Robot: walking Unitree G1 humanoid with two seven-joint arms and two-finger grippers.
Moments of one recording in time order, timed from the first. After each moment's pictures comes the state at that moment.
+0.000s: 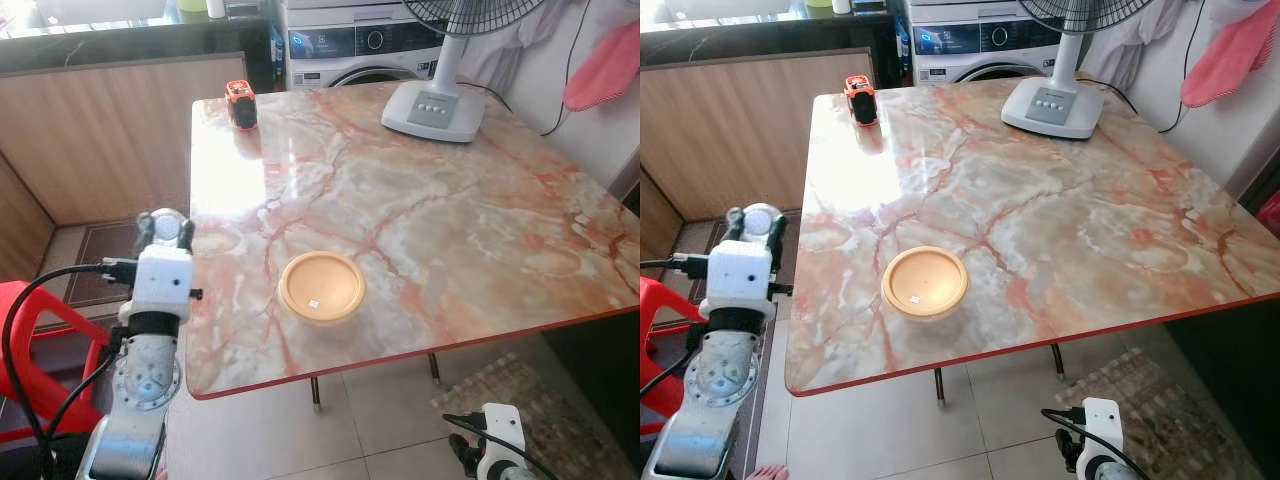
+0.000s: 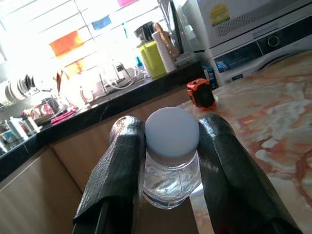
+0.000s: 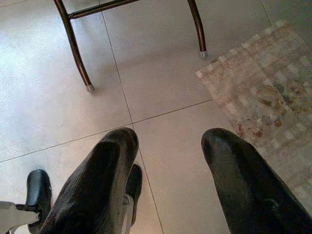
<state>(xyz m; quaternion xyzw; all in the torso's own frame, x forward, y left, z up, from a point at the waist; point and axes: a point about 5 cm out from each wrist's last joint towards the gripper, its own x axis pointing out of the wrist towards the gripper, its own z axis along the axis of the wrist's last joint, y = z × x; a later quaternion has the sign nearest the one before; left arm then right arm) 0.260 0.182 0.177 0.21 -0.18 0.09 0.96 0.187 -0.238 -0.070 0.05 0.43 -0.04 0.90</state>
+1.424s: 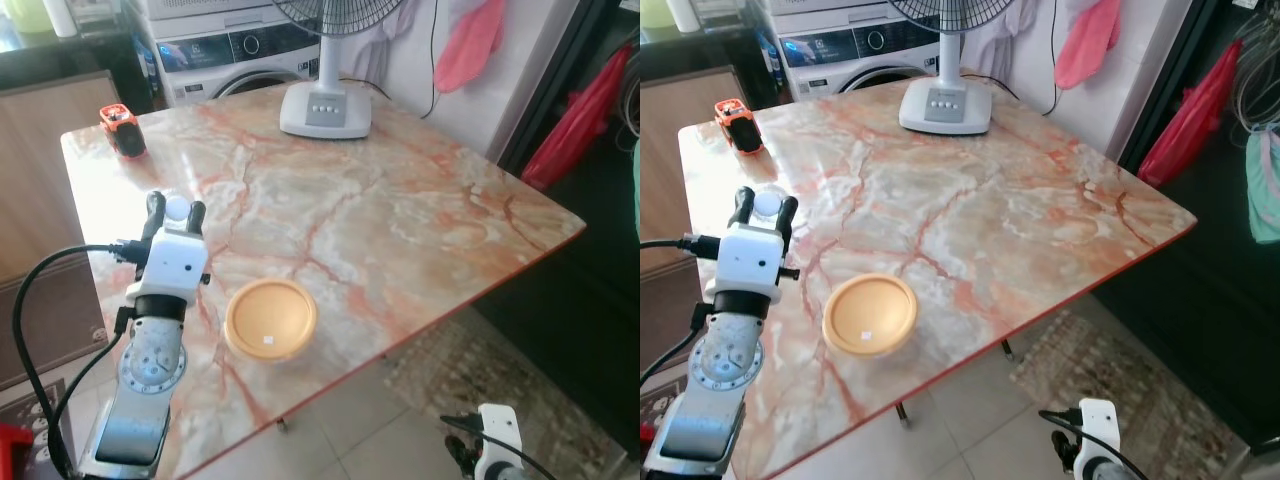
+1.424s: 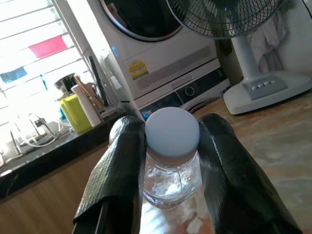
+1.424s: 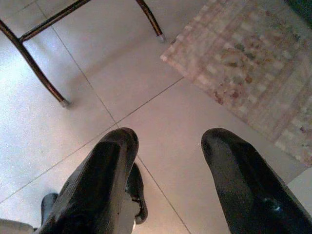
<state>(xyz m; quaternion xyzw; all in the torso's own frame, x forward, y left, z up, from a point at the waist) 0.268 0.173 0.194 0.24 -0.21 0.07 0.95 0.187 -0.236 -0.071 0.06 0.43 -0.03 0.90</state>
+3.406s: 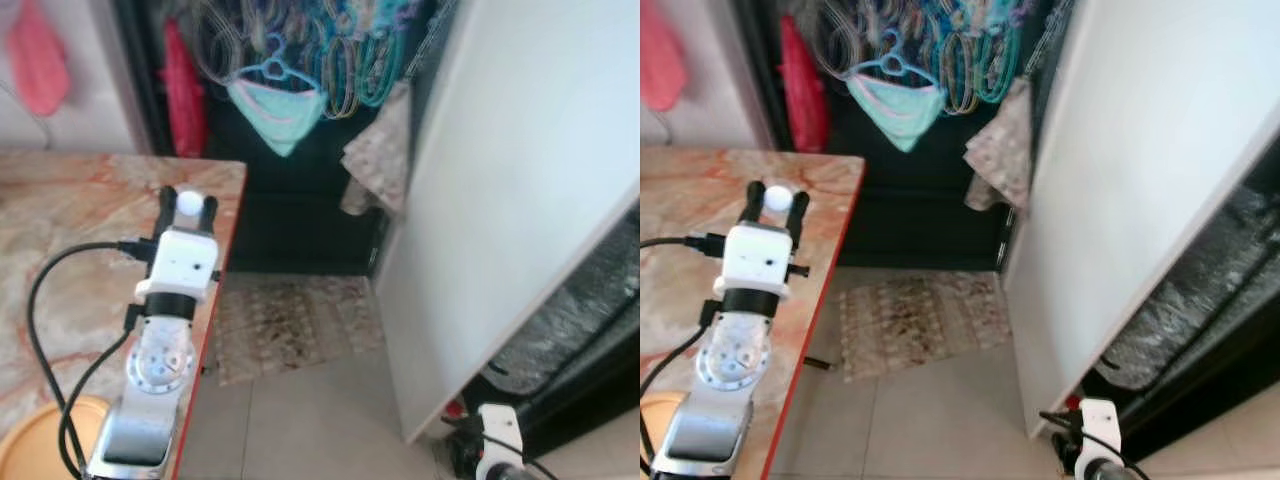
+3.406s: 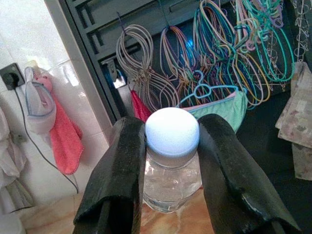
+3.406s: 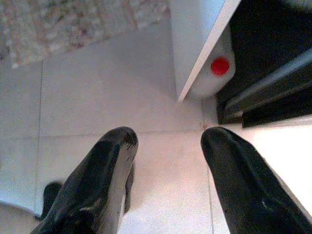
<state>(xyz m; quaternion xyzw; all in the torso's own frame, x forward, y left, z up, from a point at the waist) 0.266 0.166 0.199 0.22 -0.23 0.06 0.95 0.185 -0.236 -0.072 0.06 0.44 -0.02 0.90</state>
